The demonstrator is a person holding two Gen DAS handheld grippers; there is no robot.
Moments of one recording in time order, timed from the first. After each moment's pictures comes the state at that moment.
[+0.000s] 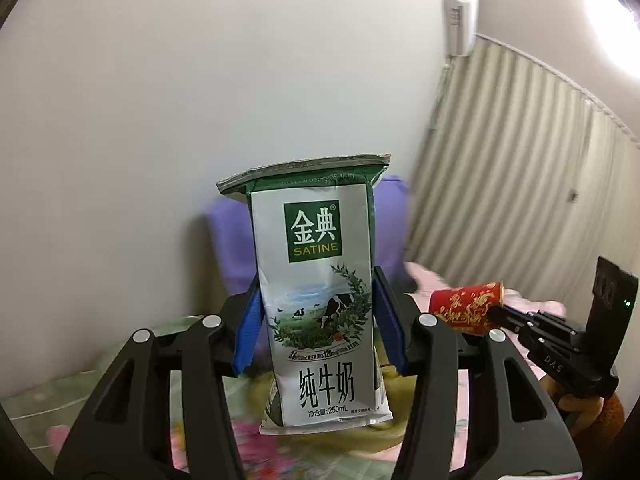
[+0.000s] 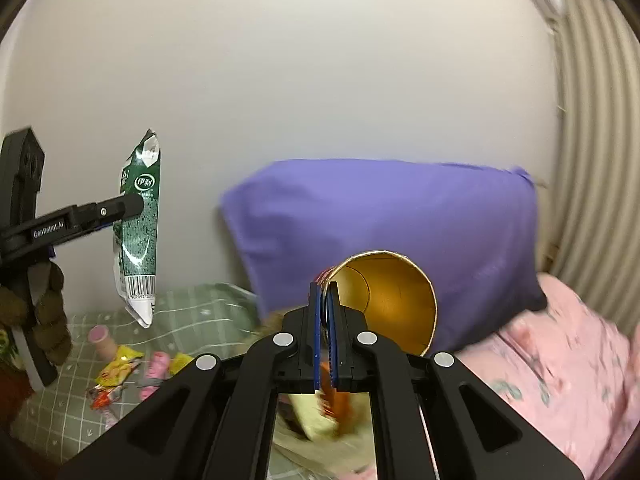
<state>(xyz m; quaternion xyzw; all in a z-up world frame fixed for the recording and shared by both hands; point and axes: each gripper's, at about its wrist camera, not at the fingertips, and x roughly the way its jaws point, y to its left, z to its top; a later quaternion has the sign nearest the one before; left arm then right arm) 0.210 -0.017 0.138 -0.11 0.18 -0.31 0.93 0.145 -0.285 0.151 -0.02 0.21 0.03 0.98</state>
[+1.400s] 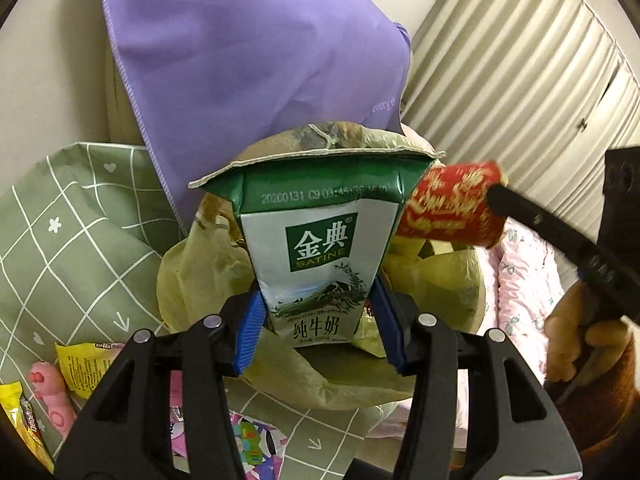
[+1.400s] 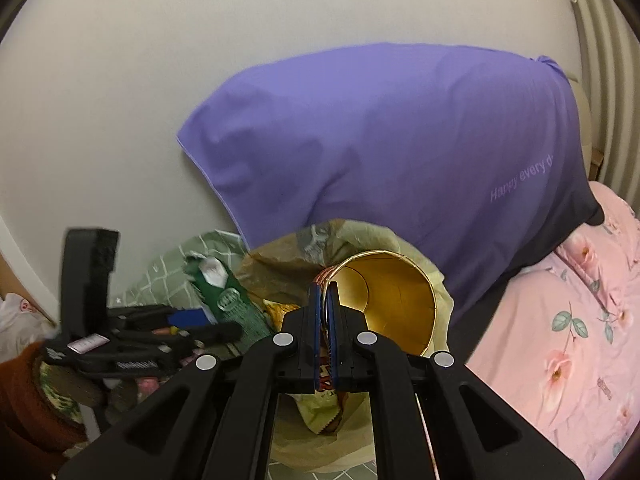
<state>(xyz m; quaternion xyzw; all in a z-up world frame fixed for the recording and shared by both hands) 0.290 -0.106 0.006 -0.07 0.43 -0.34 0.83 0.235 -0.342 0.052 0.07 0.34 0.10 0.93</state>
